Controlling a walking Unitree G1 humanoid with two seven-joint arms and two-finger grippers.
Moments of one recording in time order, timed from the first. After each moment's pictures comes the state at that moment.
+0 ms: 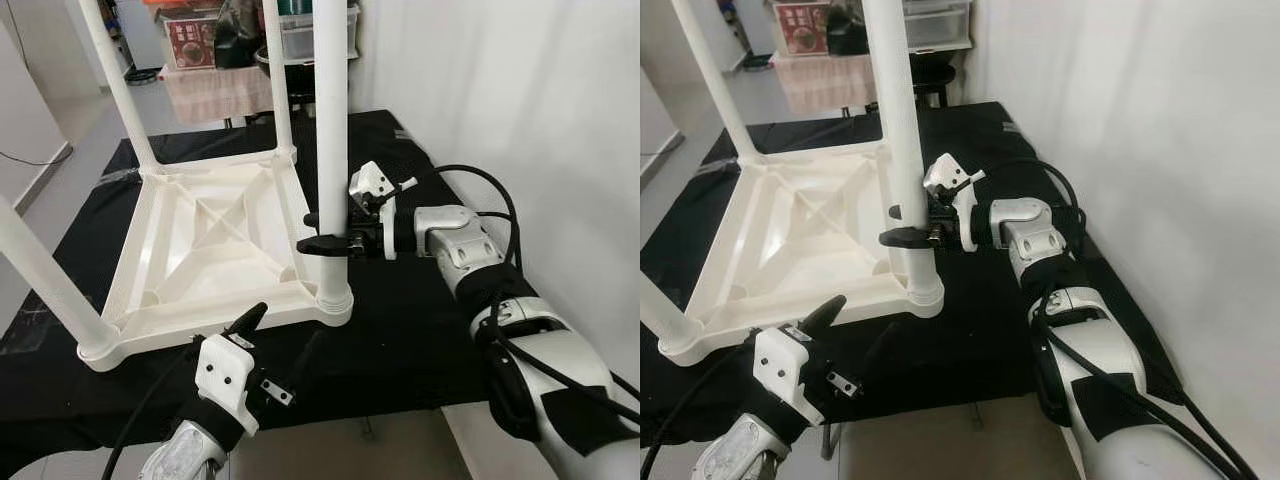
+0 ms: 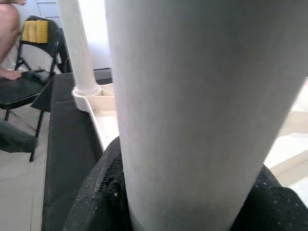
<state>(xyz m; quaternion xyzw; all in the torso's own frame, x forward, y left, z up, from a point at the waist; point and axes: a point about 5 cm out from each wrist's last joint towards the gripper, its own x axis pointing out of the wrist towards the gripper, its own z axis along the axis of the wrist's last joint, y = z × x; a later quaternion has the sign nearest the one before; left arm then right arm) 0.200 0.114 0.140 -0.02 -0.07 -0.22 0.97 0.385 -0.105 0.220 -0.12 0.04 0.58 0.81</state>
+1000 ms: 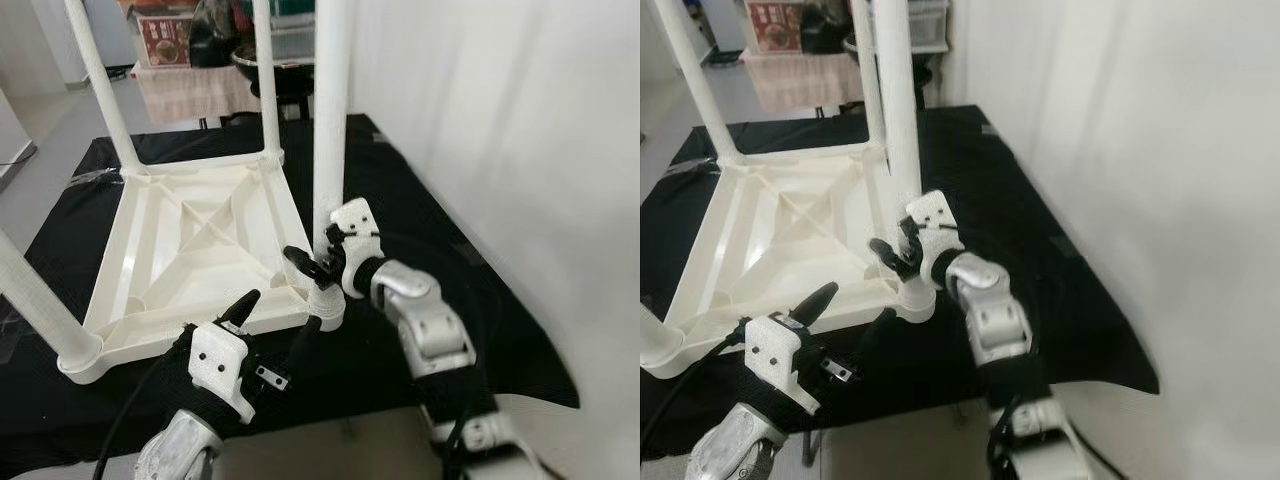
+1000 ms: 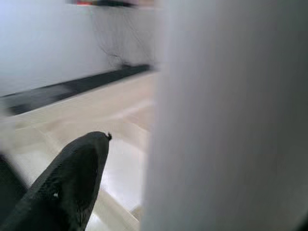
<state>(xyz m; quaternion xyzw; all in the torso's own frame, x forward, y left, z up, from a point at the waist) 0.204 0.117 0.149 -0.01 -0.08 -0.21 0.97 0.351 -0.063 0.217 -0.10 -0.04 0.47 0.88</state>
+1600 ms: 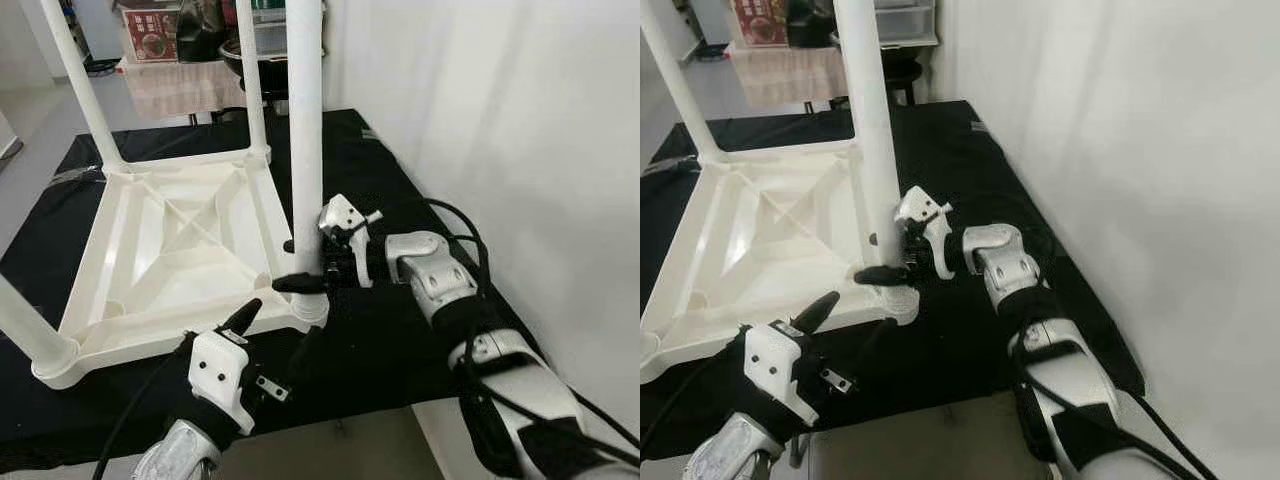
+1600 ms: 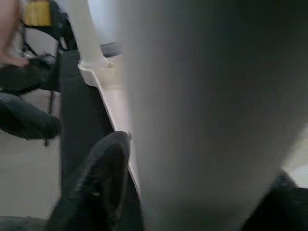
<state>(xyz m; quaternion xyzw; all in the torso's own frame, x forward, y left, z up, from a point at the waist) 0.198 0.113 0.147 -0.02 -0.07 -0.21 0.97 0.368 -0.067 0.199 -0.10 0.07 0.64 0.76</state>
